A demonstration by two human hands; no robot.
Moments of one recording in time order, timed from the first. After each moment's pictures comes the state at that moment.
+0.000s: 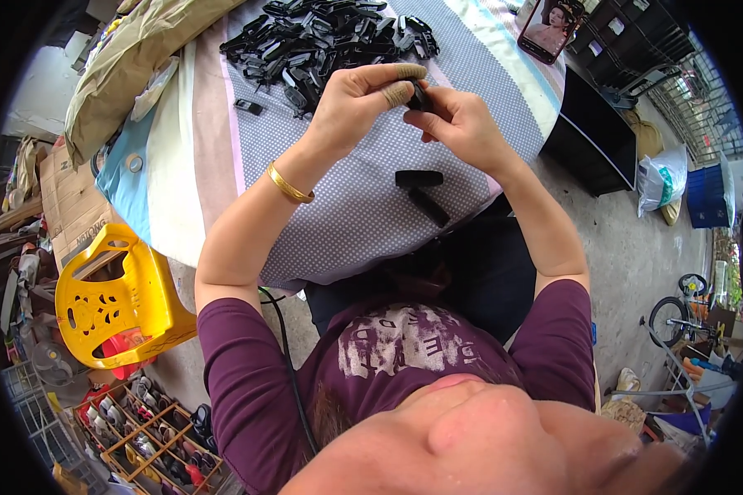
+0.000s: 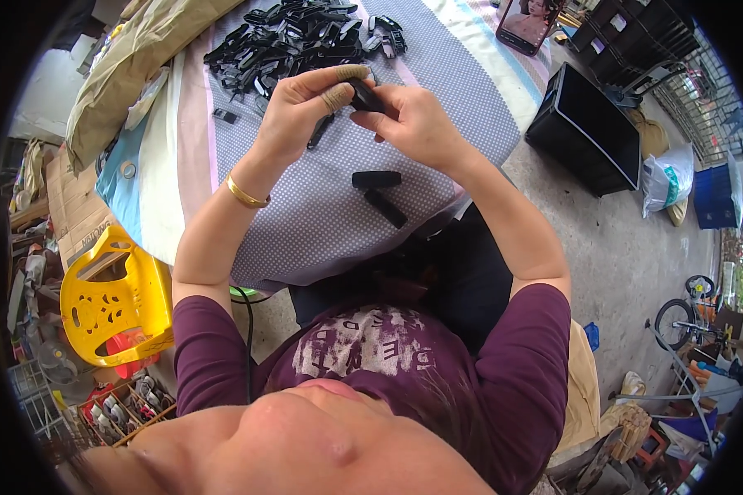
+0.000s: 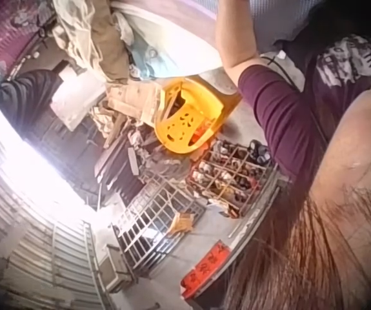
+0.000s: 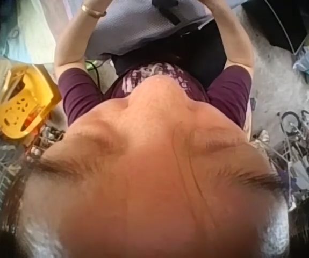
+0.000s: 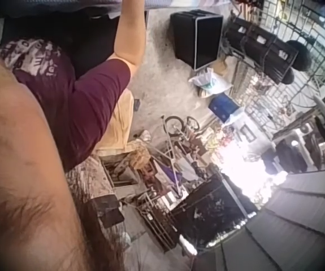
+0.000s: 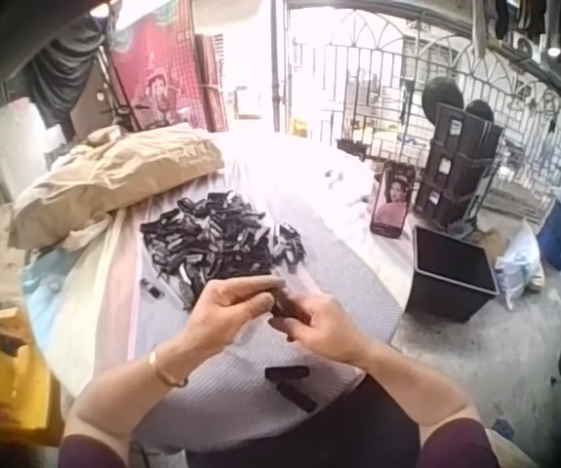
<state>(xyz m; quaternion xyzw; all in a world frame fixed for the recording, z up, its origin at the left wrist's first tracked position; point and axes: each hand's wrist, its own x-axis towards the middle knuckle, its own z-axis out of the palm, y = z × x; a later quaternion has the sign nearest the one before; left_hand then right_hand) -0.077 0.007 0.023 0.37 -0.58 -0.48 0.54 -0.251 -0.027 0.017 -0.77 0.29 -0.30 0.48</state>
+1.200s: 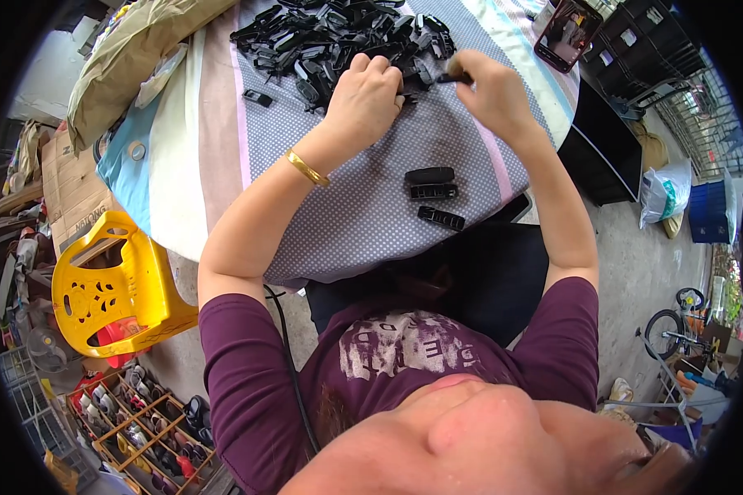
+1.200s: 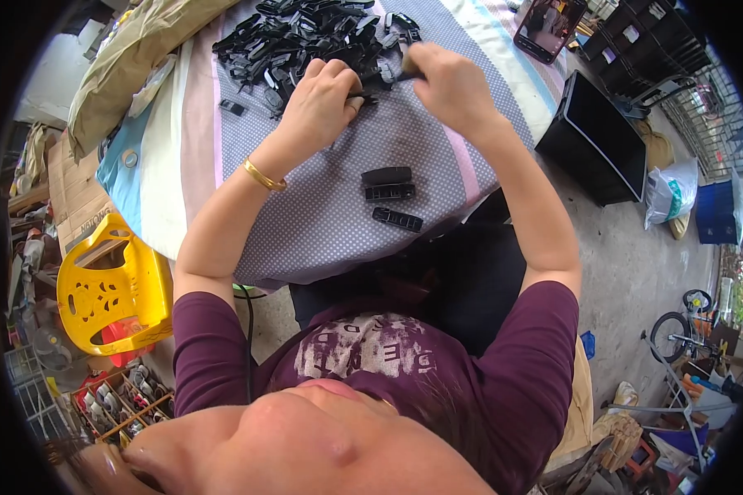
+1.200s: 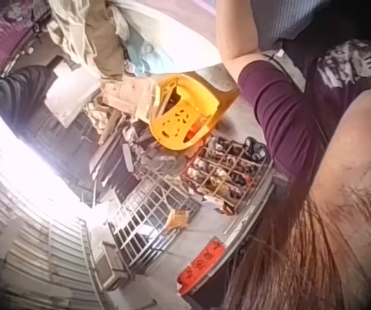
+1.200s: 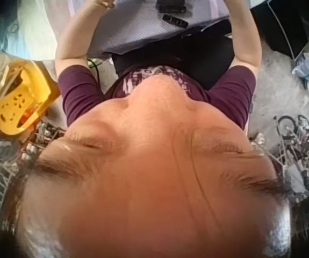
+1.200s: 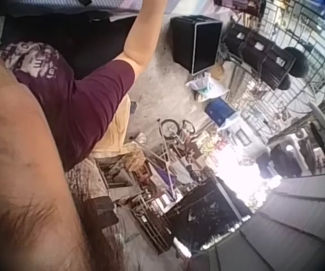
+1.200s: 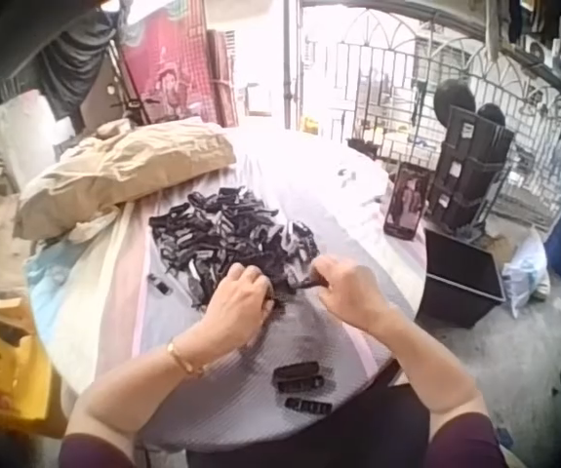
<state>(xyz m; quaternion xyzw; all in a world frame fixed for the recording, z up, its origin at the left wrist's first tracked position) -0.064 -0.010 -0.005 0.58 -0.78 0.11 0.21 -0.256 -0.082 0.010 -0.89 0.30 -0.33 0.08</state>
